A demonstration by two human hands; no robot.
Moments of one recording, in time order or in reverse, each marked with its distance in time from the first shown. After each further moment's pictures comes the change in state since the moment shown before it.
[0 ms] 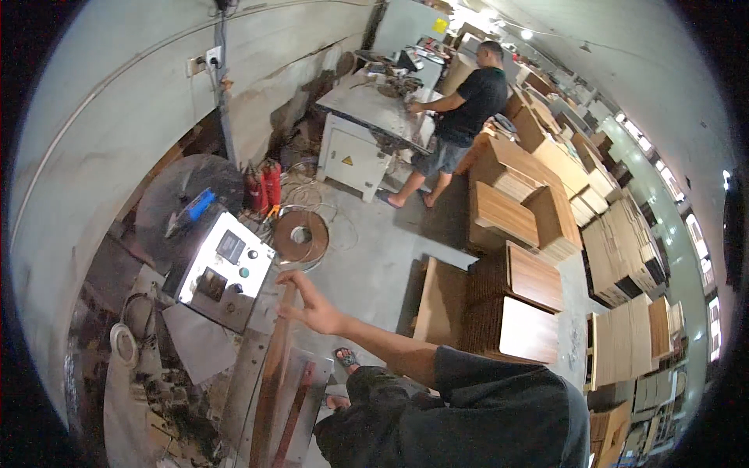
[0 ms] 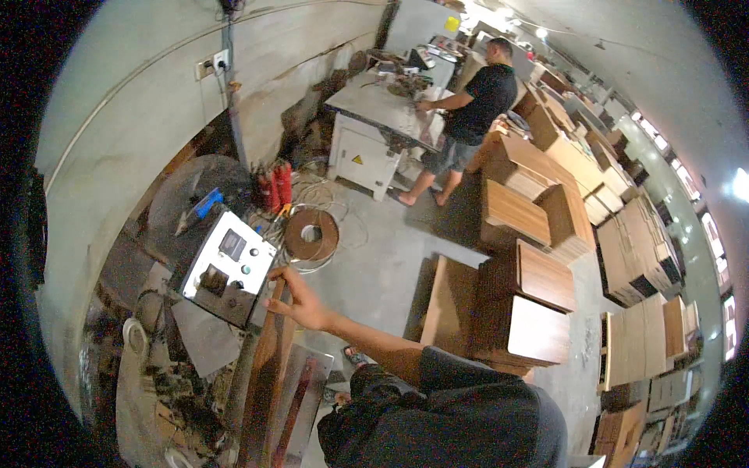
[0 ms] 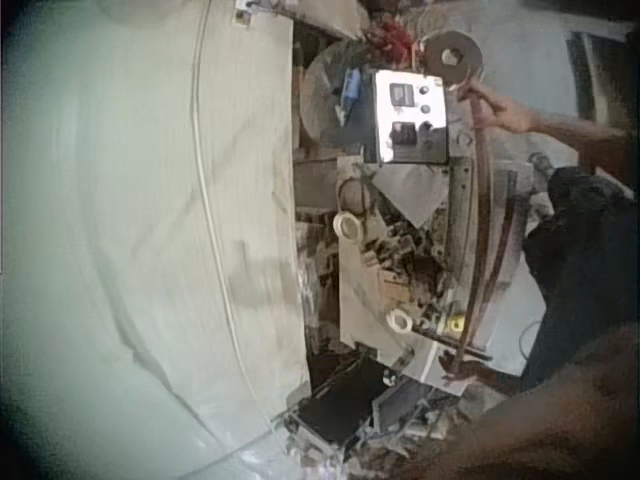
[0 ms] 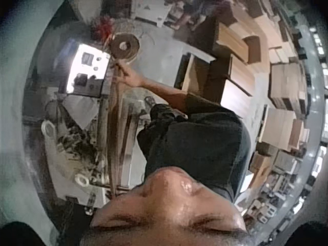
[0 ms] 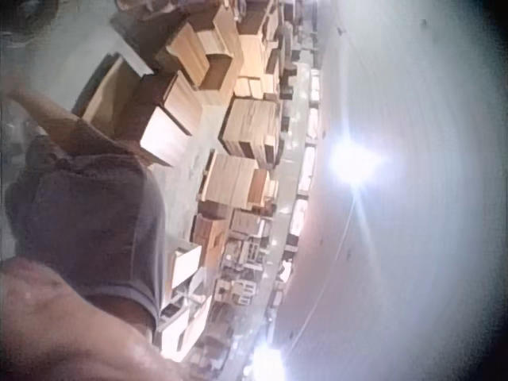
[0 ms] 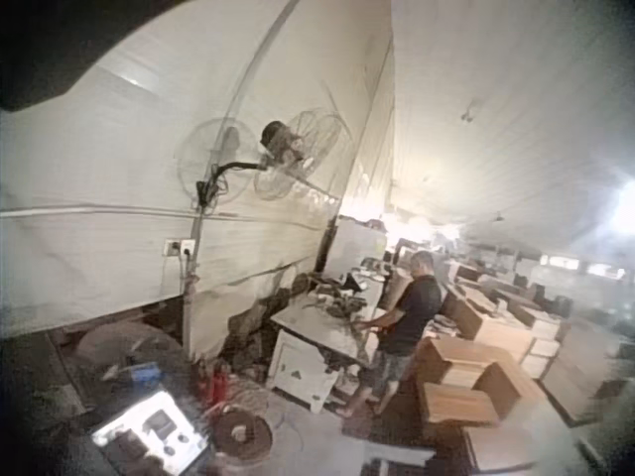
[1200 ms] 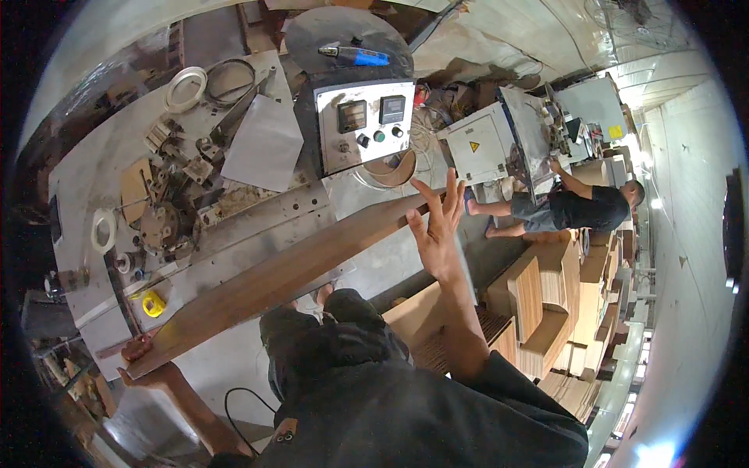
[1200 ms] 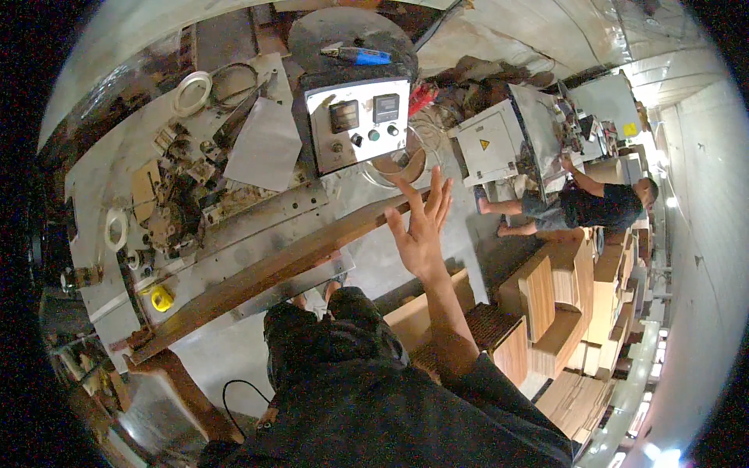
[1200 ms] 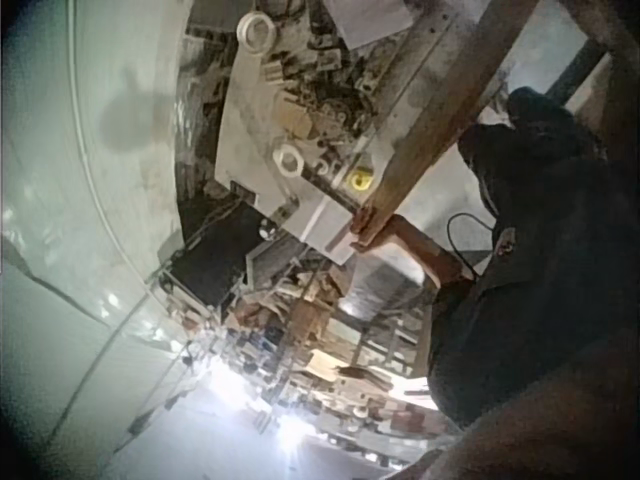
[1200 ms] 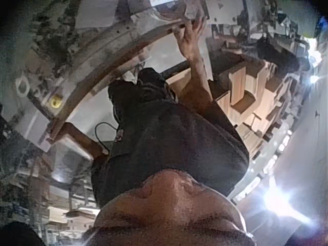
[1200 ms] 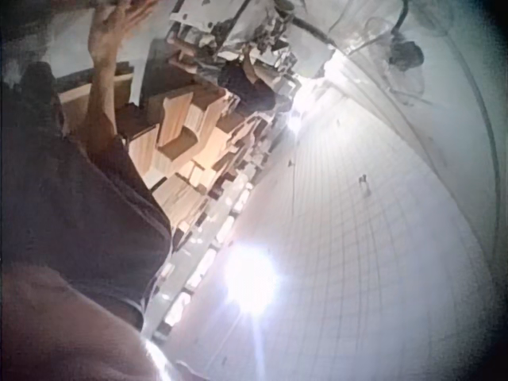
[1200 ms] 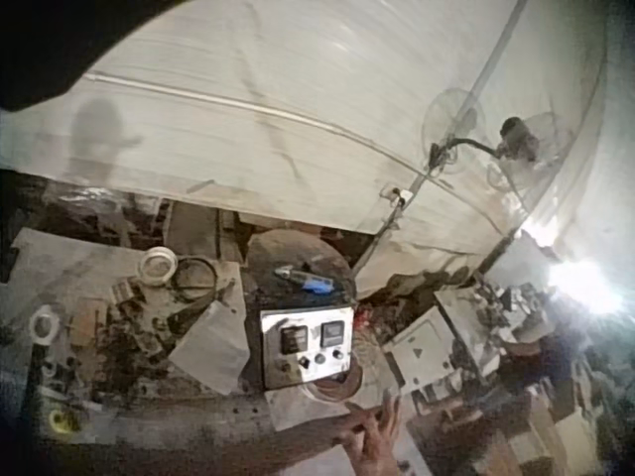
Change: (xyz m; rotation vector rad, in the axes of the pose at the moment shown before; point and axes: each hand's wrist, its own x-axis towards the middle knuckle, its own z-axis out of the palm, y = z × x) left_hand -0.088 -0.063 -0.233 -0.795 0.228 -0.123; right_hand -0.036 -0.049 0.013 -0.860 -0.185 -0.172
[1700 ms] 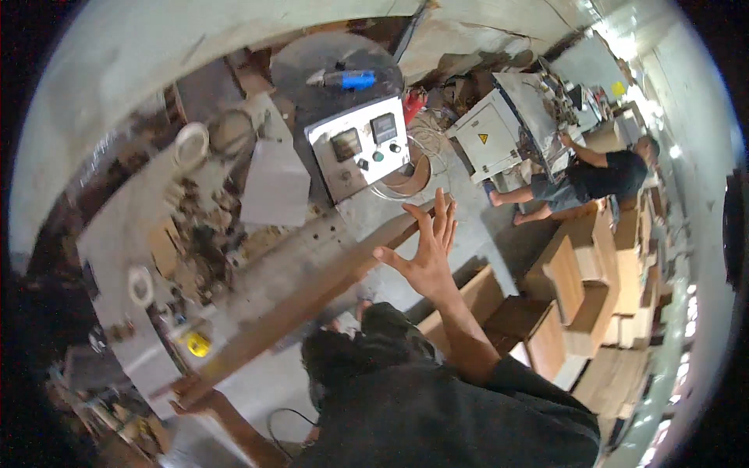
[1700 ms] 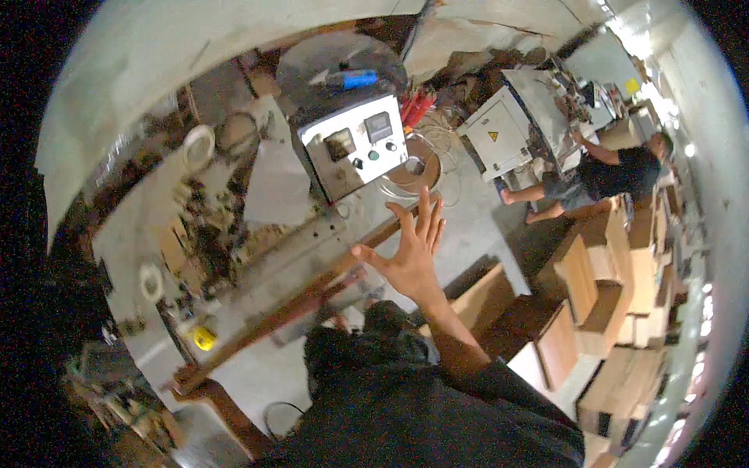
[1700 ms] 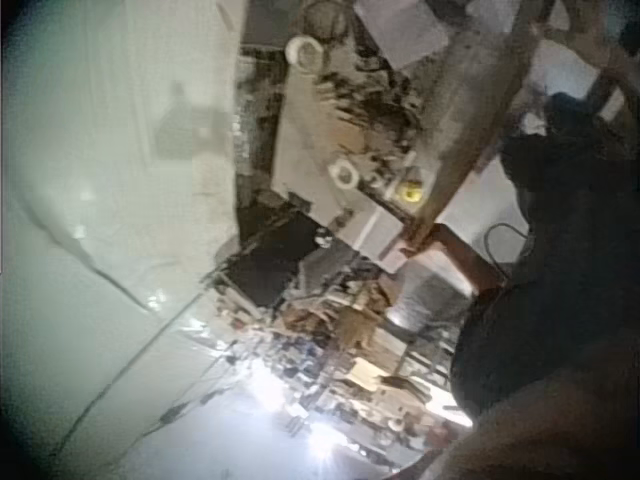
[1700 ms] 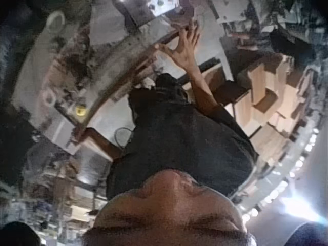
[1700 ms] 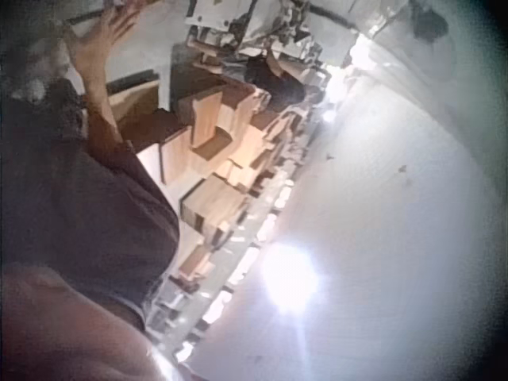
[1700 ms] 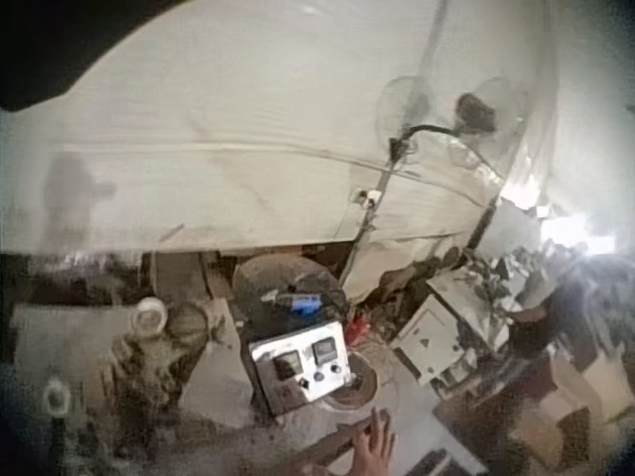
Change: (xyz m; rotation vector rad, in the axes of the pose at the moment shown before) left_hand 0.011 -0.001 0.011 0.061 0.208 -0.021; right_hand -0.010 -0.044 0.013 -0.018 0.052 0.179
